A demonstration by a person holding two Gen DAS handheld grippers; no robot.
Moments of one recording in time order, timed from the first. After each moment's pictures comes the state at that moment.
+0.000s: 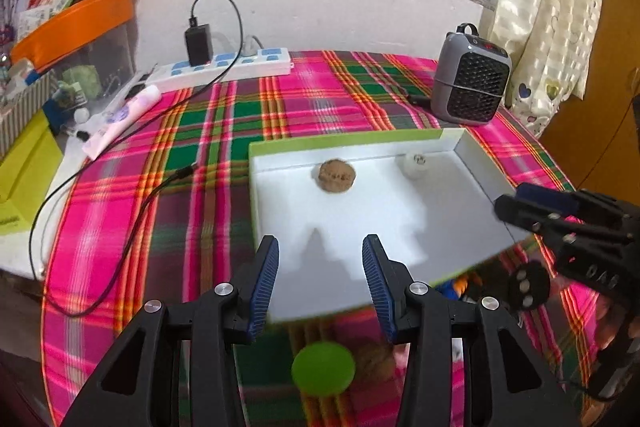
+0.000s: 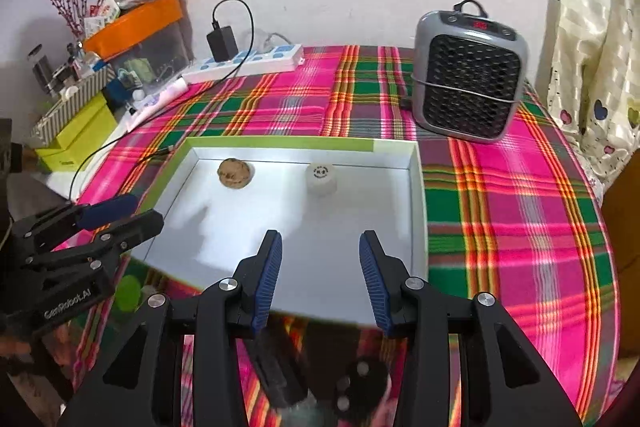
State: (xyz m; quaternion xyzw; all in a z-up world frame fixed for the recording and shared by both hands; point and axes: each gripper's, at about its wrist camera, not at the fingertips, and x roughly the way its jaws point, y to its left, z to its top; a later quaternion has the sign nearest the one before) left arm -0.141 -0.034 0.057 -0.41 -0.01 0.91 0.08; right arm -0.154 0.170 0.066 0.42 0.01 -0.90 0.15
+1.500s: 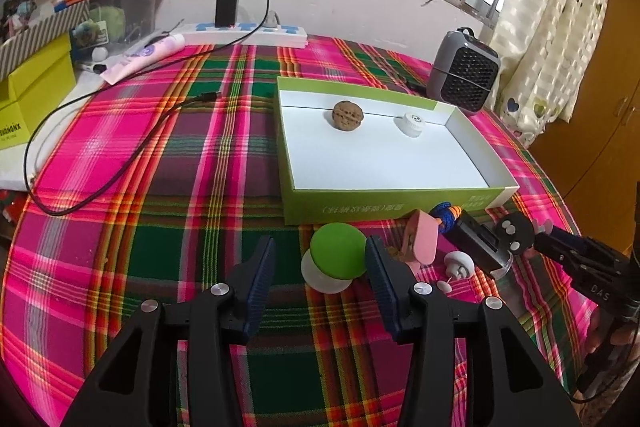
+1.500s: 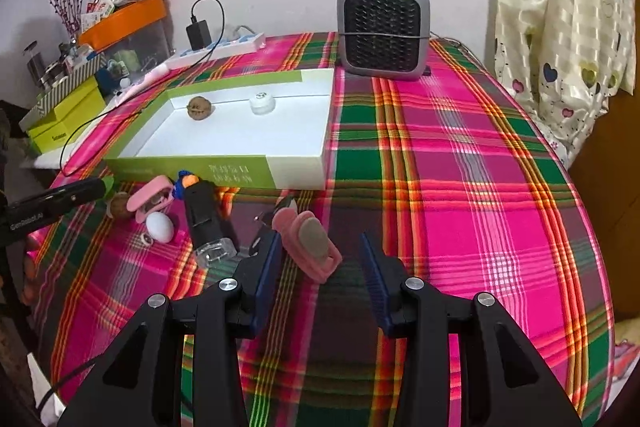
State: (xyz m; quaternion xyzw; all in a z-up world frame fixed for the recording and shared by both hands) left arm -0.083 -0.062 0.025 -0.40 -0.08 0.91 0.09; right arm -0.078 0.234 0.029 0.40 0.00 -0.91 0.11
